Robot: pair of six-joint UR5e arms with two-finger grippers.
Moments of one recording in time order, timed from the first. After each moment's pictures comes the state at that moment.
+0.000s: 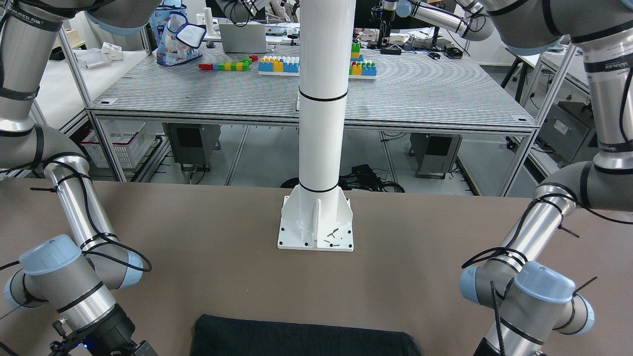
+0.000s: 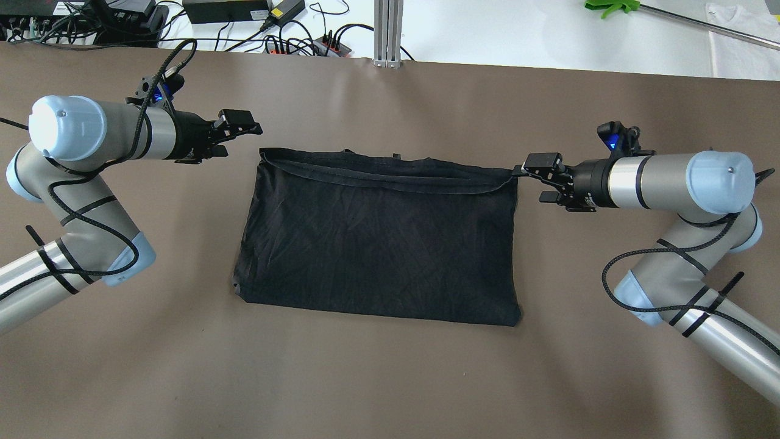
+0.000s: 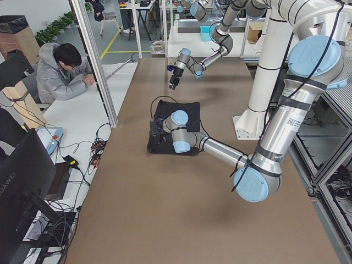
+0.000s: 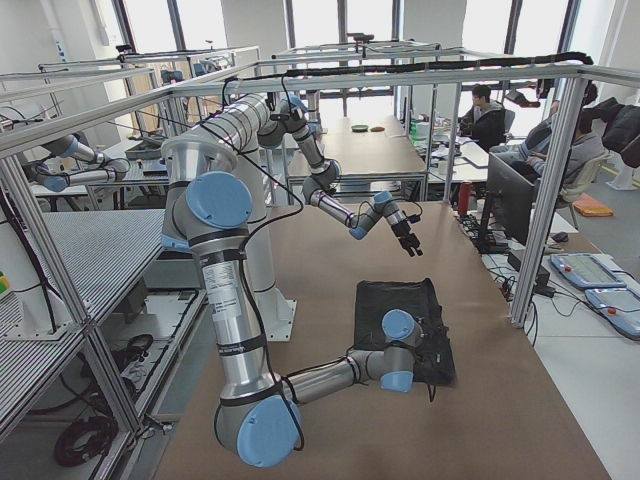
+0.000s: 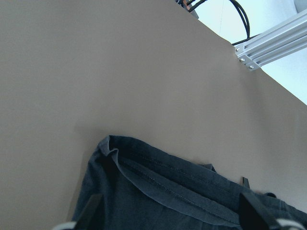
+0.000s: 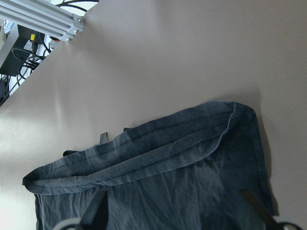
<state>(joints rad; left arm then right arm) -0.88 -2.03 -1.49 -2.49 -1.85 -1.56 0.90 -1.26 1.51 -0.44 2.04 1.66</state>
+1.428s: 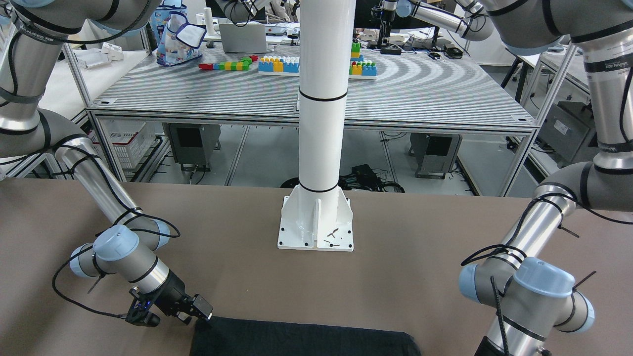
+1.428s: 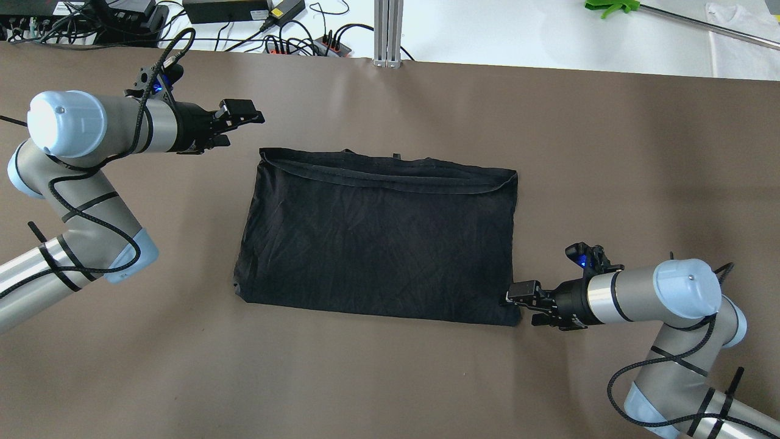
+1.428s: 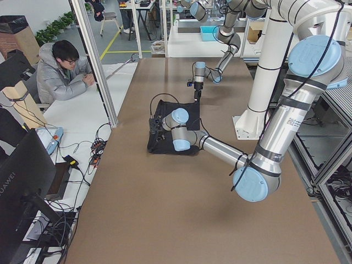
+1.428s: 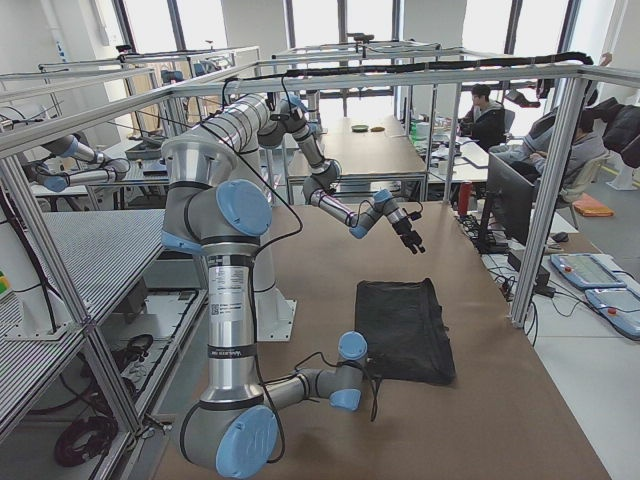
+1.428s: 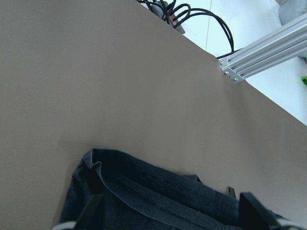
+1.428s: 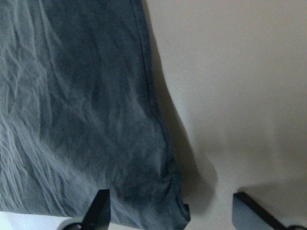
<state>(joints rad) -0.89 -2.04 -1.51 -2.49 -1.81 -1.56 0.61 -1.44 1.60 -0.49 2.03 1.67</state>
